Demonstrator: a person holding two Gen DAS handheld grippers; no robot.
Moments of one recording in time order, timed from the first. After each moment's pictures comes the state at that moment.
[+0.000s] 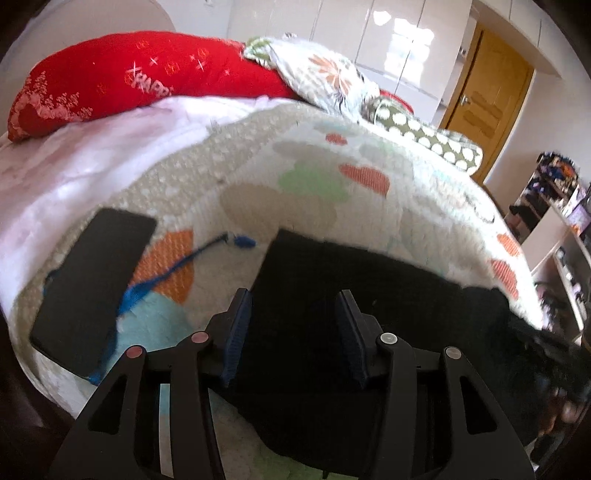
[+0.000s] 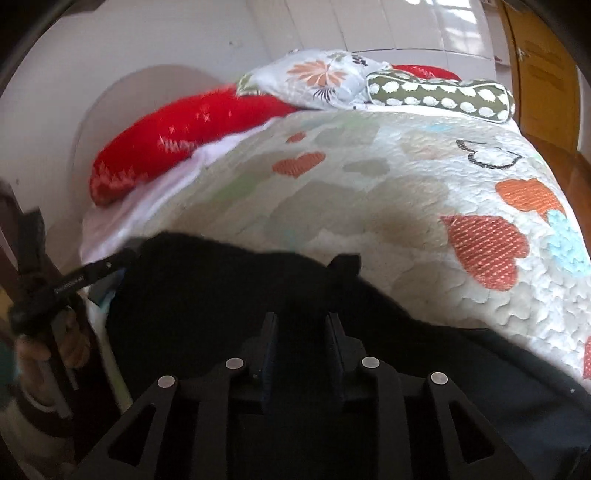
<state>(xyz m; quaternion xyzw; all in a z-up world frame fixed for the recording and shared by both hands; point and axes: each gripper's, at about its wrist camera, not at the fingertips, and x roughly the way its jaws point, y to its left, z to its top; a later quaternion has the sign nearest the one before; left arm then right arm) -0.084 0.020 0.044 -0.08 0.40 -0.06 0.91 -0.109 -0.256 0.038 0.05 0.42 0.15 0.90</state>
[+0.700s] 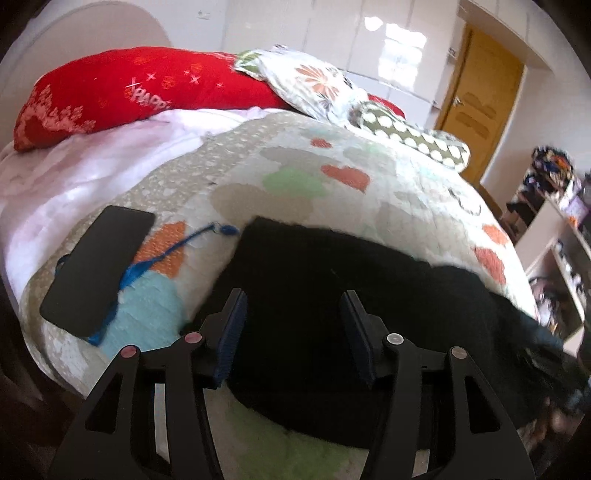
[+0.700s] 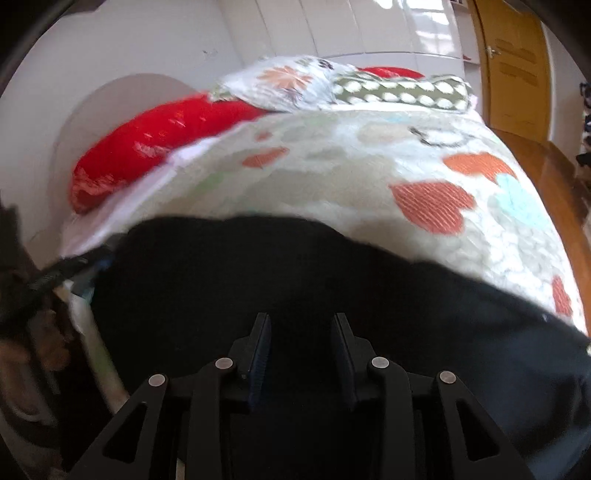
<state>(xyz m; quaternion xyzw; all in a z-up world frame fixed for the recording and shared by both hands) -0.128 -0.004 0.058 -0.06 0.38 -0.07 0.92 -0.160 -0.292 0.022 0.04 0.41 0.06 0.91</state>
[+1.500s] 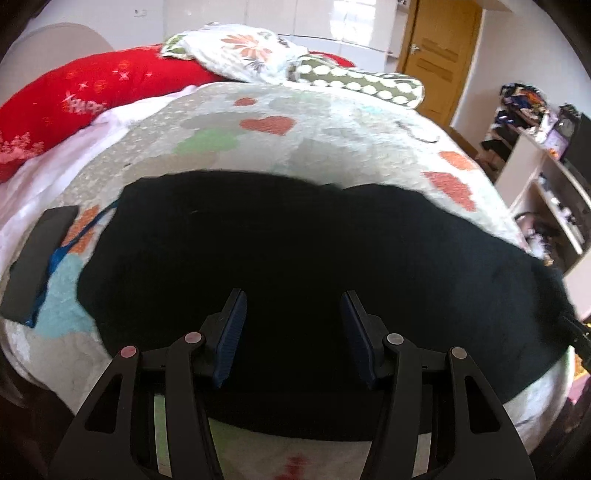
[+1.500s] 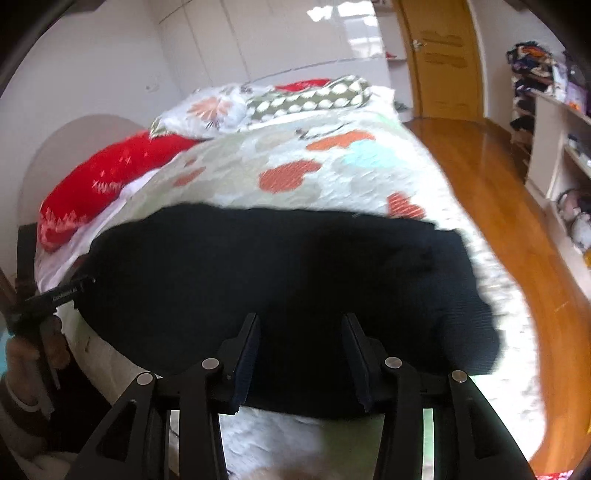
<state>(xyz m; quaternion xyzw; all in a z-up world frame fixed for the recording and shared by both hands) -0.139 -0.093 0.039 0.01 0.42 -0.14 0.90 -0.289 -0.390 0.040 0.12 0.37 -0.01 0.92</state>
